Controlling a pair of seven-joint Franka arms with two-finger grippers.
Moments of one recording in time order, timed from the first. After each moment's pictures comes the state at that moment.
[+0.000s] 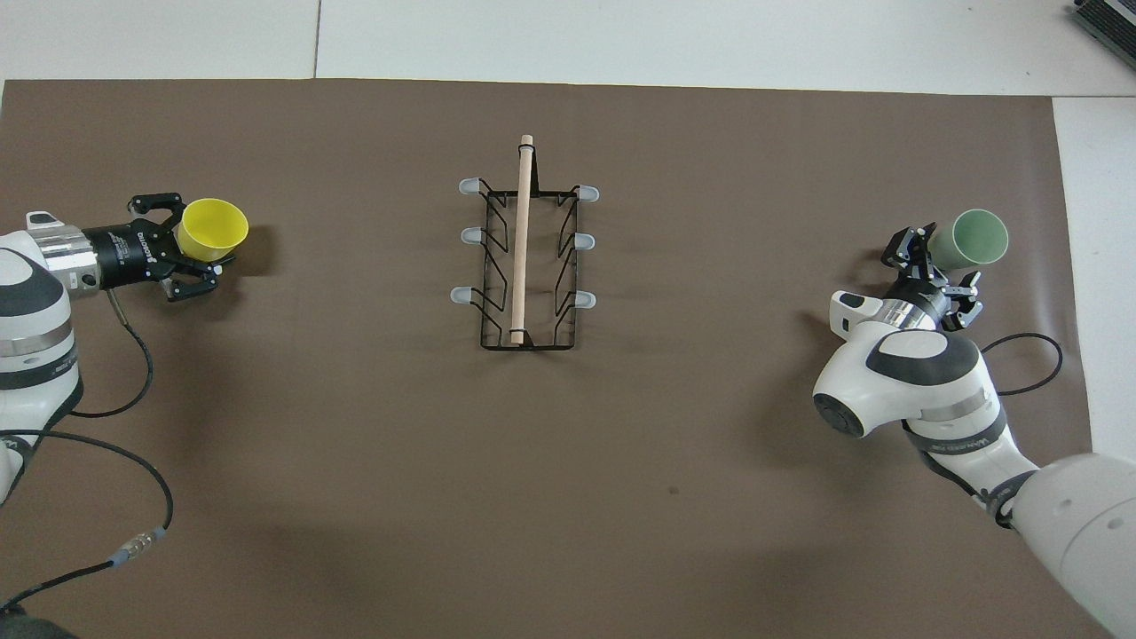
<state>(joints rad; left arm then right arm) -0.14 0.54 0.40 -1.81 -1.22 2.16 -0.80 -0.08 0.44 0.04 -2.15 -2.17 2.24 -0.37</state>
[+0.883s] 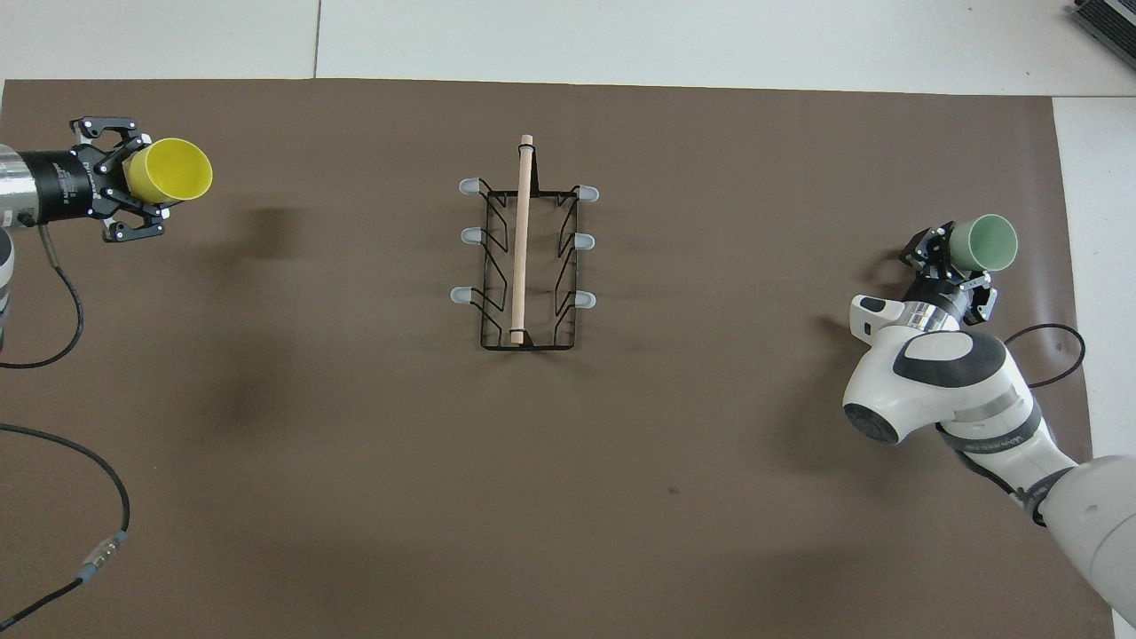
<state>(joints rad) -0.16 0.48 0.40 -1.62 -0.93 2.20 -0.79 -0.14 0.44 0.05 -2.14 -2.31 2.30 -0.31</state>
